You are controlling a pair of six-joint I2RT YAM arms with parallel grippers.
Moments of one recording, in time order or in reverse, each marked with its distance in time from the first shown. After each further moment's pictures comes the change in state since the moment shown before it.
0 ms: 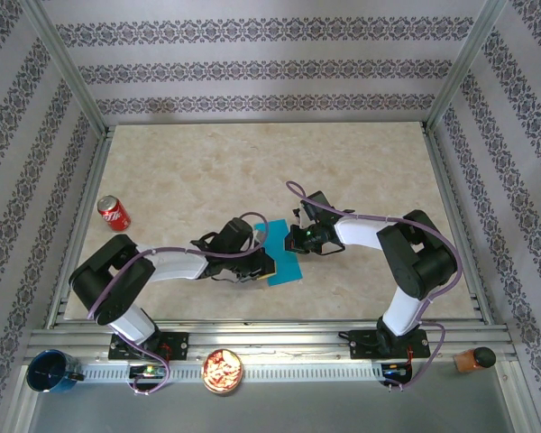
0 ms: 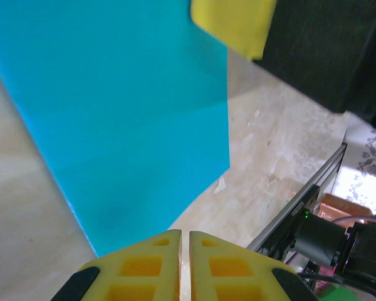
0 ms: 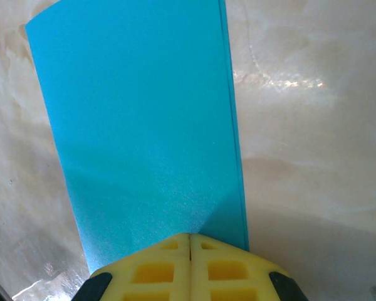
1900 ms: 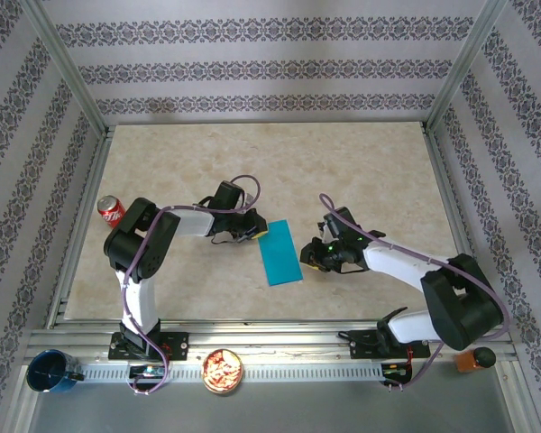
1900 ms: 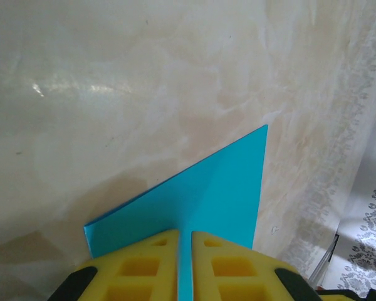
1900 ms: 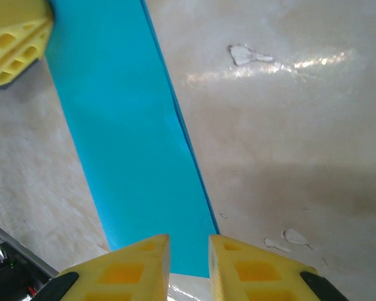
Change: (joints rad) left arm 0.297 0.333 0.334 -0.065 0.049 0.147; right arm -0.023 -0.368 -0.253 -0.072 -0.002 0.192
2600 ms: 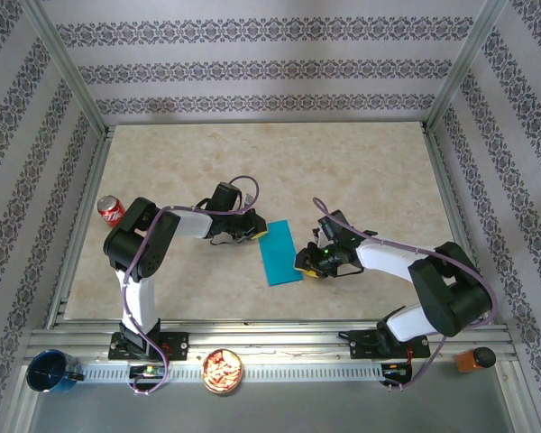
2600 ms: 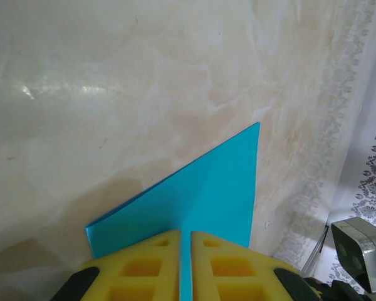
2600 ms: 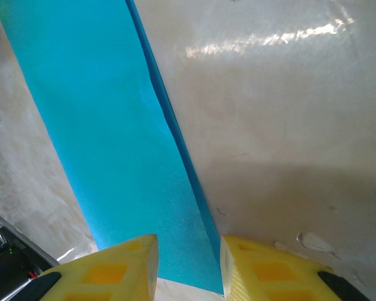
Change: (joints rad) left arm 0.013 0.007 -0.033 0.076 0.044 0.004; right arm 0.020 0.085 0.000 0.023 -0.058 0.019
